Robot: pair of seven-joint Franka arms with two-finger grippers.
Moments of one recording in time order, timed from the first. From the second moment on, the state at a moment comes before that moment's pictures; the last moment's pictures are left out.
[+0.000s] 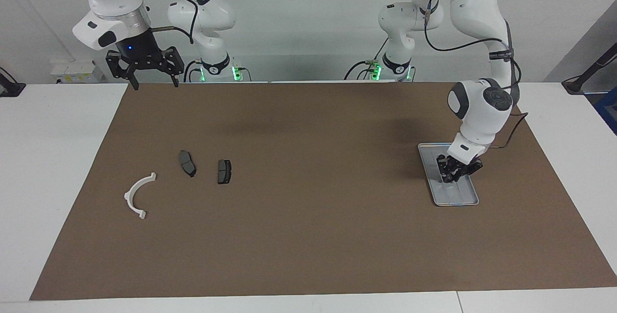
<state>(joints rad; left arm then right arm) -0.01 0.27 0.00 -2.09 0.02 2.50 0.12 -0.01 -0.10 0.05 -1.66 -0.04 1.56 -0.08</state>
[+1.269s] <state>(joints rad) 0.01 0.19 0.01 -1.55 0.01 1.95 0.02 0.01 -0.06 0.05 -1.65 -0.01 1.57 0.02</state>
